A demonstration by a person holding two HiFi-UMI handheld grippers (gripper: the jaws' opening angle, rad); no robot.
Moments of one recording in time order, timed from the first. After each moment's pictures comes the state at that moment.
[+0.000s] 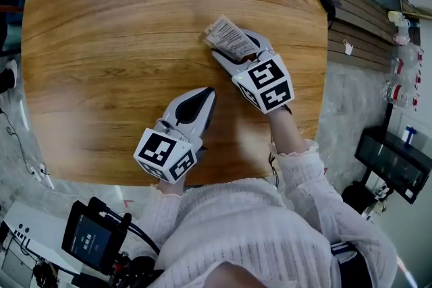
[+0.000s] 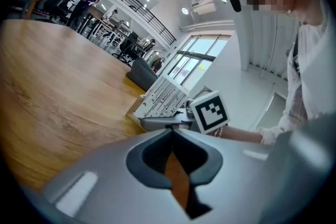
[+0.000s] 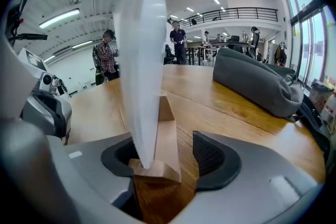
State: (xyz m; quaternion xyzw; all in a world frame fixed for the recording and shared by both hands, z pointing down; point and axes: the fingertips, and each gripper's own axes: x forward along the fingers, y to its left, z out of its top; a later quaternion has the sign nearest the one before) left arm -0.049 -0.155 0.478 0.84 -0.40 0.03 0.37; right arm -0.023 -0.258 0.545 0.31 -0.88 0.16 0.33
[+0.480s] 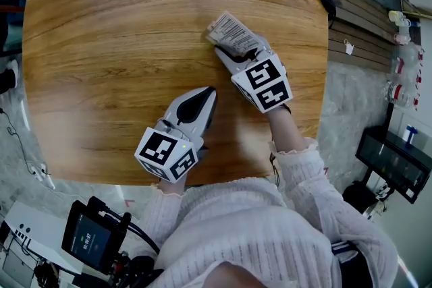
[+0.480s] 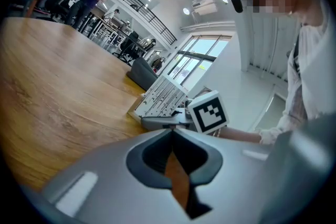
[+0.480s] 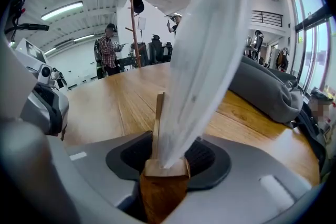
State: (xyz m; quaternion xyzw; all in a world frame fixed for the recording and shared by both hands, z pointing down) left arm -0.048 -0.153 0.481 0.84 -0.39 0.03 0.38; right arm -0.023 -0.257 0.552 0.31 -0.87 0.14 0.35
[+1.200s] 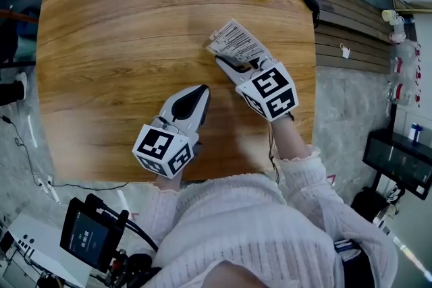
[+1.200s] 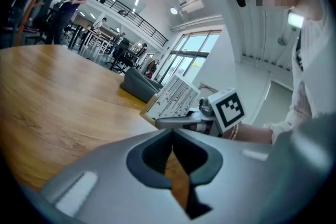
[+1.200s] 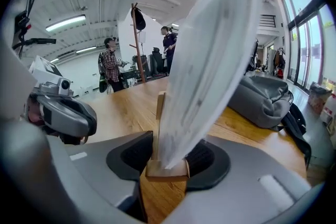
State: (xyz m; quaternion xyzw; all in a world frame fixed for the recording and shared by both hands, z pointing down) left arm -0.052 -0.137 0.445 0.86 -0.40 0.05 0.31; right arm -0.012 -0.218 0.486 0.32 -0.89 0.15 0.29
